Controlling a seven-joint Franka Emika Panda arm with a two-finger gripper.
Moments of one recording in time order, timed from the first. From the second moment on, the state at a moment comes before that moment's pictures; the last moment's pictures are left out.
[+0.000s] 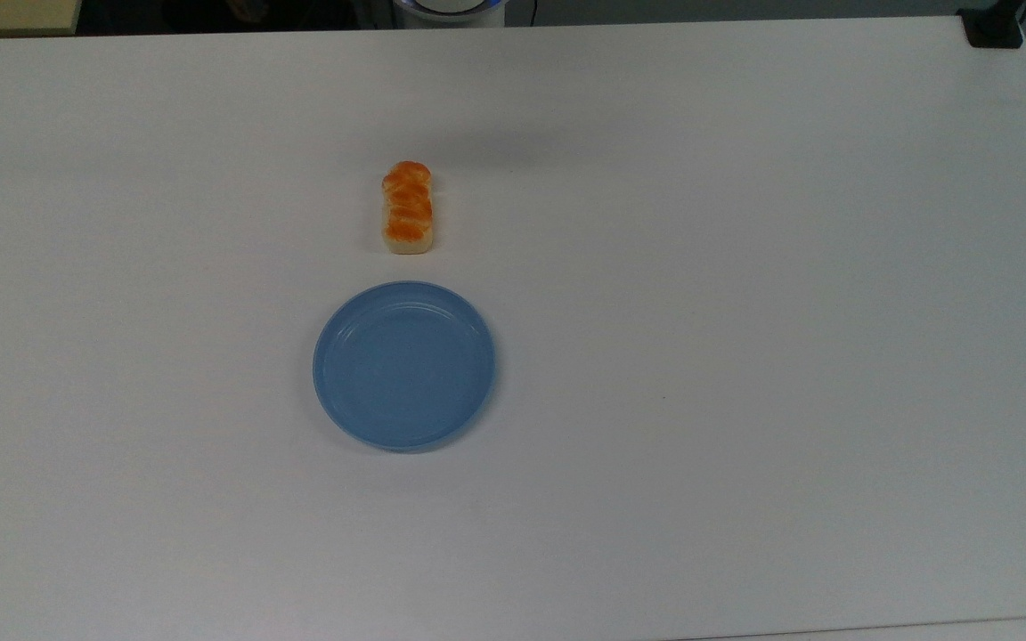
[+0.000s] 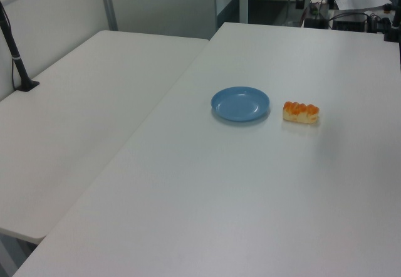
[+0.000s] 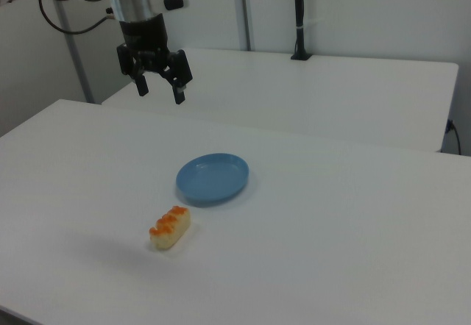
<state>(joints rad) -0.02 0.02 -0.11 -1.52 0.01 1.58 -0.10</state>
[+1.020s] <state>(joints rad) -0.02 0.01 -0.11 -1.51 0.01 1.59 -0.07</state>
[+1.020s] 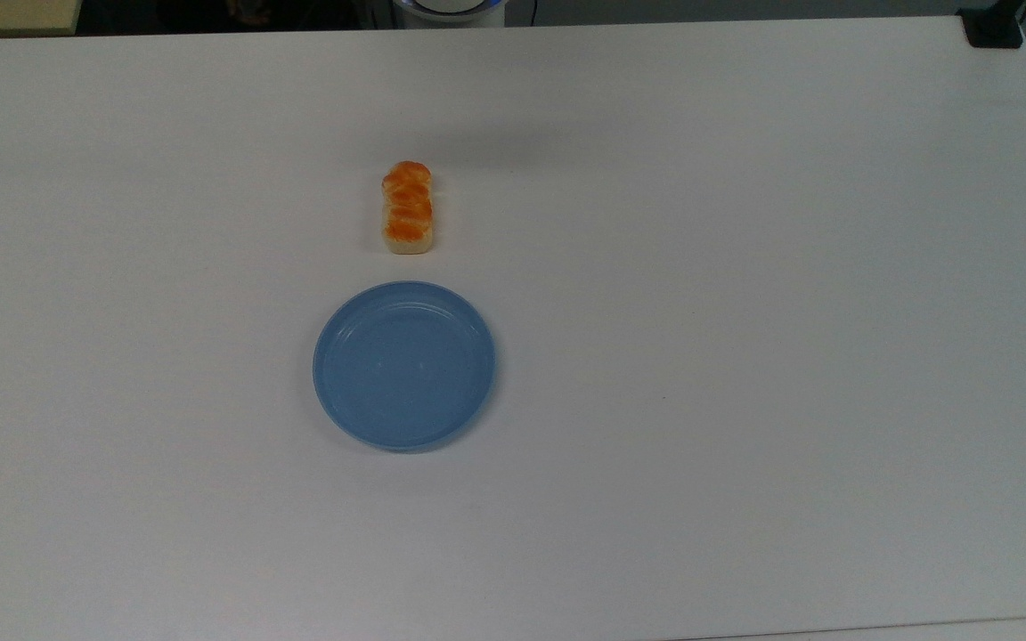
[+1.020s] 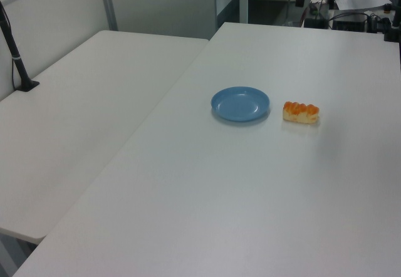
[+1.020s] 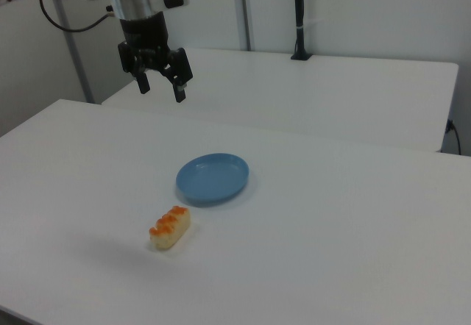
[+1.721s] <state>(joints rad) -0.01 0.00 -0.11 -1.52 0.01 1.59 -0.07</state>
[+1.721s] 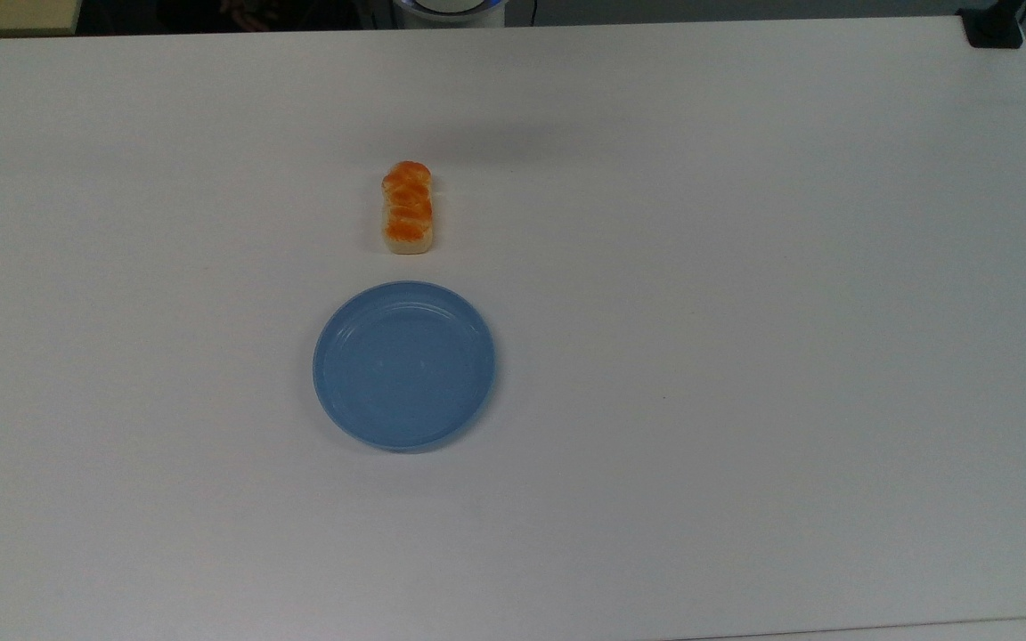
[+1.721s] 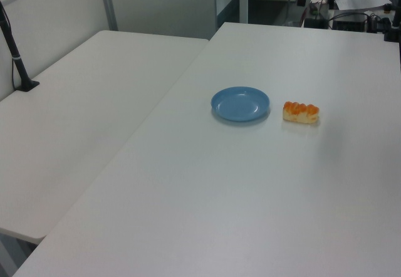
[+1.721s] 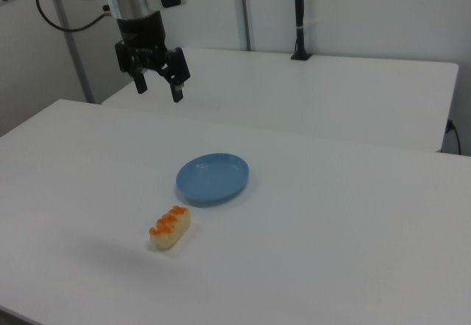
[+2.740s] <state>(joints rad) -0.01 -0.05 -0.11 -1.65 0.01 1.59 -0.17</state>
